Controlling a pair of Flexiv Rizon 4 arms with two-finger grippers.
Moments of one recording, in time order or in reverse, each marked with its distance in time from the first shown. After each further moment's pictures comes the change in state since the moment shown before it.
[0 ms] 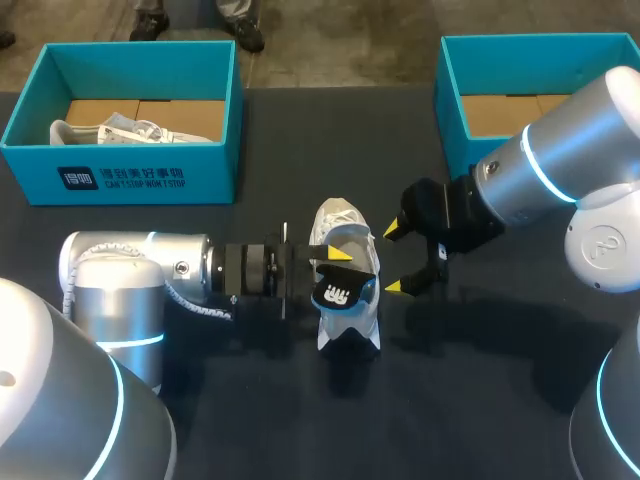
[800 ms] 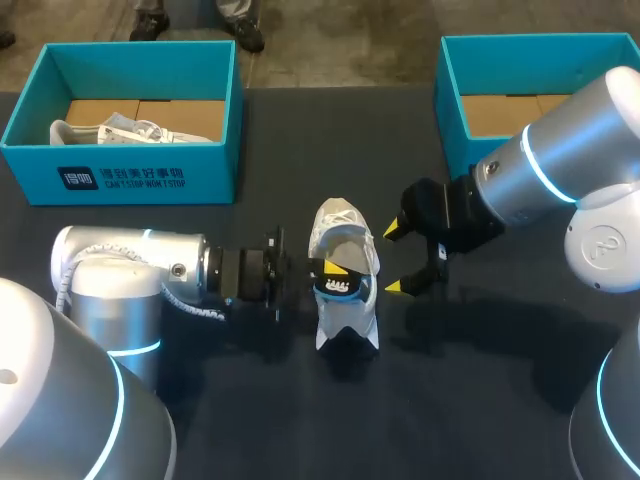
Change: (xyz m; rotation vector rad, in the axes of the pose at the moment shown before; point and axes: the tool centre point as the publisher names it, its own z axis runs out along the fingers) left arm 0.005 0.014 -0.007 -0.083 0.045 0.098; right arm 0.000 0.000 0.000 -0.001 0.000 0.000
